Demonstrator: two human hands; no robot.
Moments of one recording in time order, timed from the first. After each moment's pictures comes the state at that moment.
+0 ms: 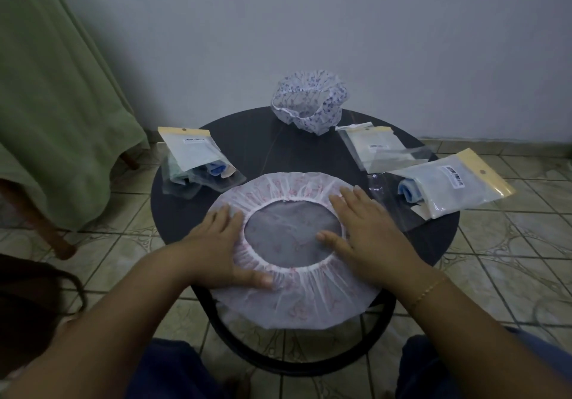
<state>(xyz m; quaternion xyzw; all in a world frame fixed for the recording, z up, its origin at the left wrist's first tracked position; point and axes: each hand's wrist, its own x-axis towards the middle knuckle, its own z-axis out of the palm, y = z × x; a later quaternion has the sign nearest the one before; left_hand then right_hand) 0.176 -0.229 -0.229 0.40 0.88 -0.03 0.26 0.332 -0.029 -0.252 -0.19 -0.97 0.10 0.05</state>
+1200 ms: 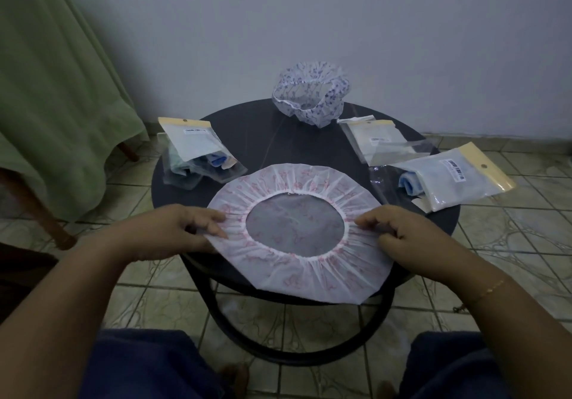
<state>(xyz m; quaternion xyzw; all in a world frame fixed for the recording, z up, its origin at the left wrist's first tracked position) 0.135 -0.271 -0.217 0.43 0.82 0.22 0.30 0.369 -0.008 -0.225 -0.19 -0.93 0.31 0.04</state>
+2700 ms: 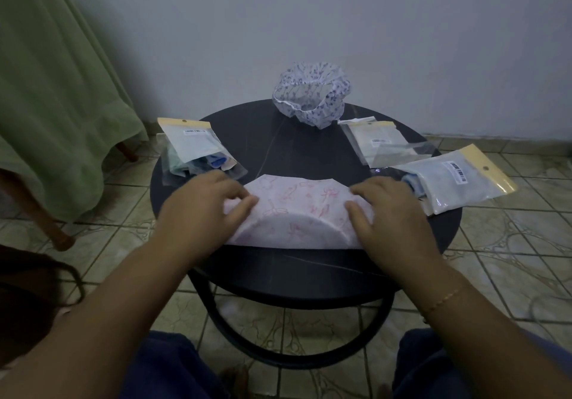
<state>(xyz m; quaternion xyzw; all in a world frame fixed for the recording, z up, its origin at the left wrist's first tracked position) 0.172 -0.227 -0.218 0.42 0.88 0.20 -0.13 0.341 -0.036 -0.228 -0.24 -0.92 0.11 0.27</state>
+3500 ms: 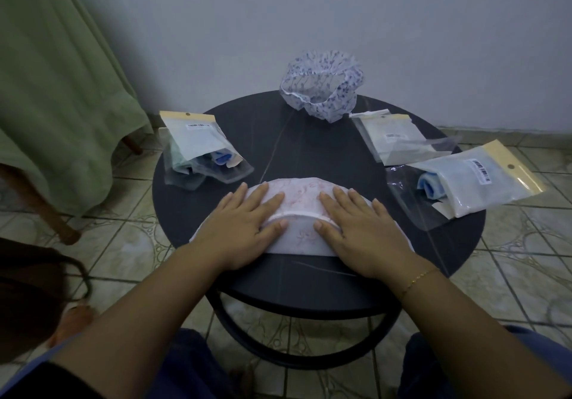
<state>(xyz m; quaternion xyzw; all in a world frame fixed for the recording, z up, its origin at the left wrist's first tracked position) 0.155 -0.197 -0.268 0.46 0.88 0.04 0.10 0.299 -0.033 -0.263 -0.21 -0.97 0.11 -0.04</state>
